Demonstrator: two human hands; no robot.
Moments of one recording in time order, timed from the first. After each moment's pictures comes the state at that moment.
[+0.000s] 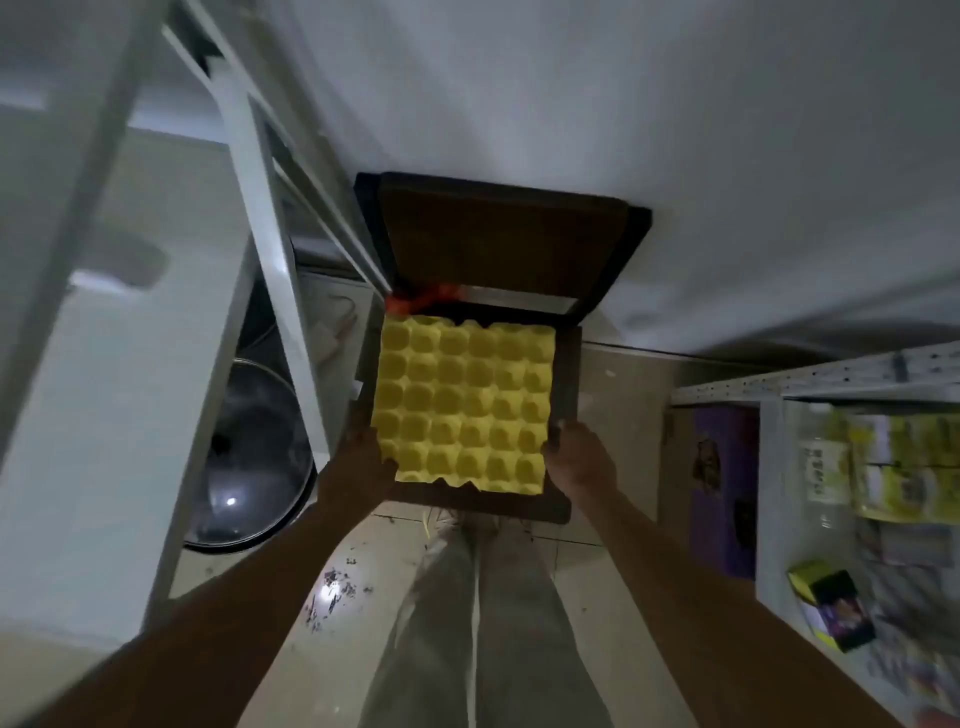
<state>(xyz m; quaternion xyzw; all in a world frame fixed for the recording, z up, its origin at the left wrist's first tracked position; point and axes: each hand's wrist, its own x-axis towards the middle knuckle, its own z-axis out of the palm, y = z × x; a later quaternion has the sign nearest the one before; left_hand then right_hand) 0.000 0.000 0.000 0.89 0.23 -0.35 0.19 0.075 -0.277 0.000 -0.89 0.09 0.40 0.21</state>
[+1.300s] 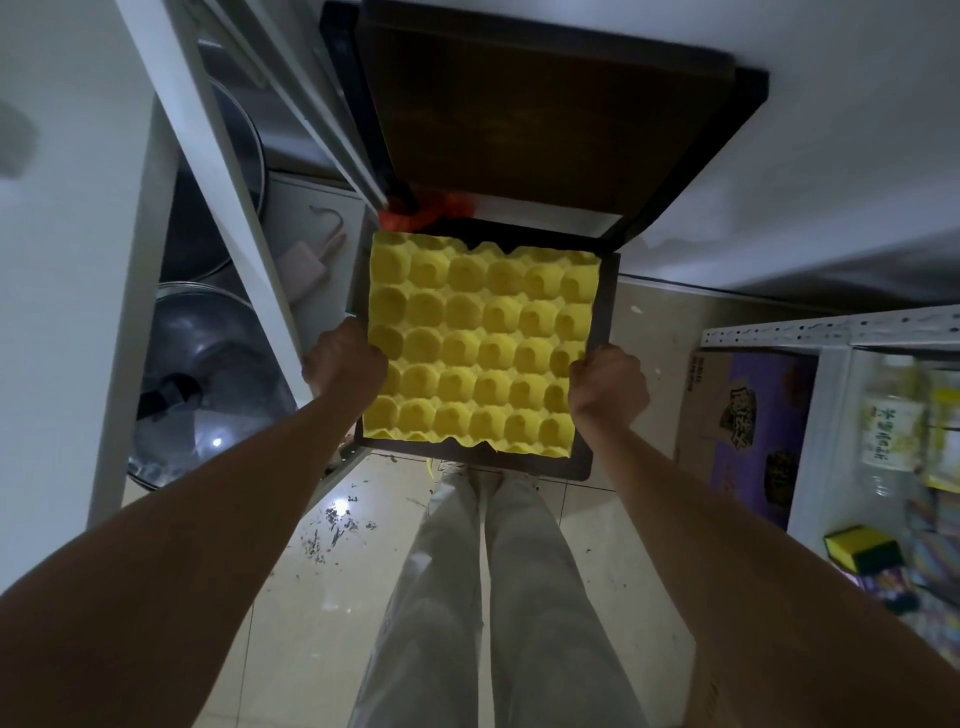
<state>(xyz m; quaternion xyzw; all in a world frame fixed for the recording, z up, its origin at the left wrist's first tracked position) 0.061 0.025 -0.075 0.91 0.33 -0.24 0.11 0.096 -0.259 -0.076 -0.94 0.25 0.22 0.11</state>
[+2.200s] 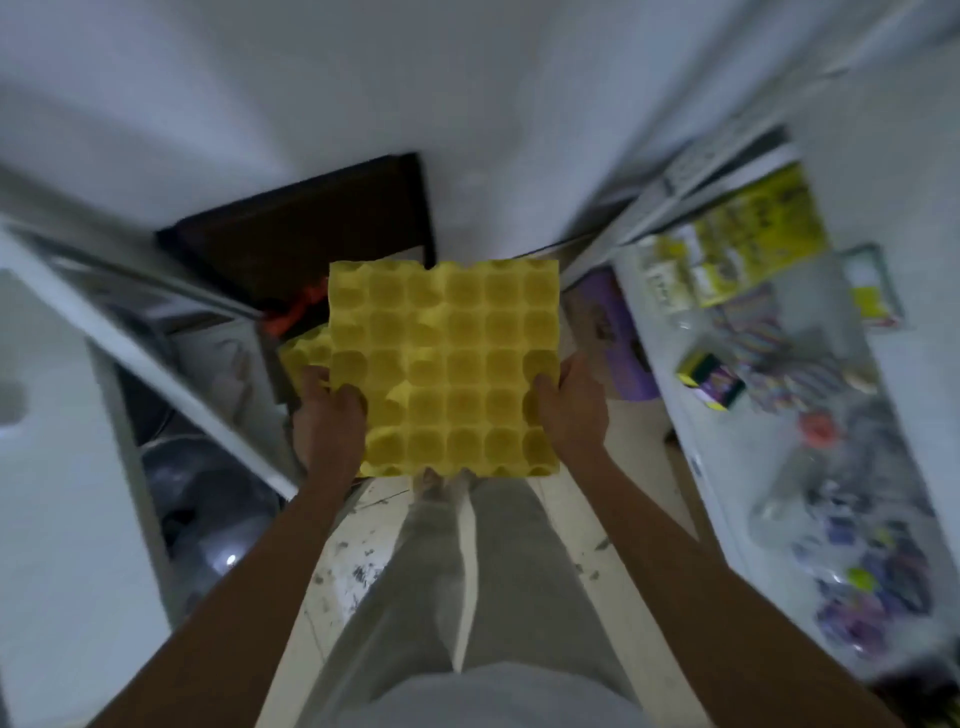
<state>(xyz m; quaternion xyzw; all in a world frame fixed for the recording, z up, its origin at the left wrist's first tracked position) 0.039 -0.096 0.121 0.90 0.26 -0.18 0.32 -0.022 -0.361 0.121 -0.84 0.39 0.12 0.34</state>
